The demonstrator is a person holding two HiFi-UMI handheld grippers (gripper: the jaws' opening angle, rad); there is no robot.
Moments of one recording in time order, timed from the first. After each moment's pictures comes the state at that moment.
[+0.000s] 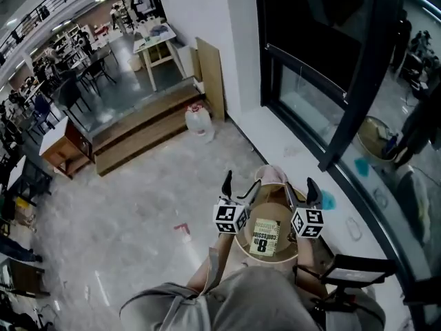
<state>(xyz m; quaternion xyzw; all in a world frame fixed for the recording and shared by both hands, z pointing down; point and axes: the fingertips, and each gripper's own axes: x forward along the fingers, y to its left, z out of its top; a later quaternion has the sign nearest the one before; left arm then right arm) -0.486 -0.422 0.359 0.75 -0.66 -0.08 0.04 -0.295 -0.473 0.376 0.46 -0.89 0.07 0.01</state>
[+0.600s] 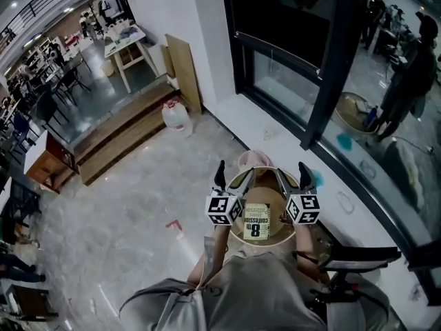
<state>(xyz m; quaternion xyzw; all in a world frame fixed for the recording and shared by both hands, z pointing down) -0.442 -0.408 0.353 0.78 -0.62 -0.10 0.05 -0.260 -0.444 0.369 0.48 -0.88 0.06 0.00</state>
